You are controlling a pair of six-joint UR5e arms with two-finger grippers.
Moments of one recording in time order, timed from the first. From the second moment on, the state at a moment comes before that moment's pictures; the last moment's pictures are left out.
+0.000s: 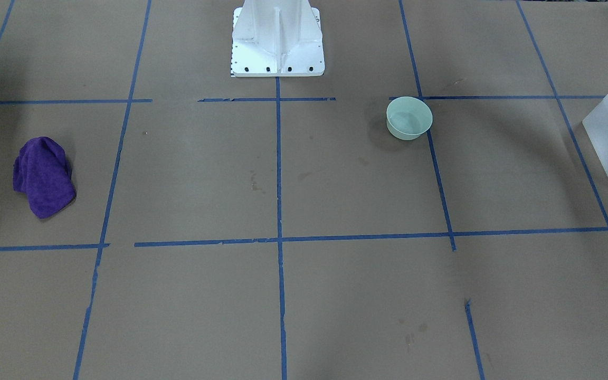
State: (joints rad) left arm -1.62 -1.45 -1.14 -2.10 -2.35 0.49; right arm 1.41 -1.76 1.84 -1.39 2.37 0.17
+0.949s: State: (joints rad) left arm -1.61 -1.49 -1.19 -2.08 -2.34 0.42; right arm 1.40 -1.75 1.84 -1.39 2.37 0.19
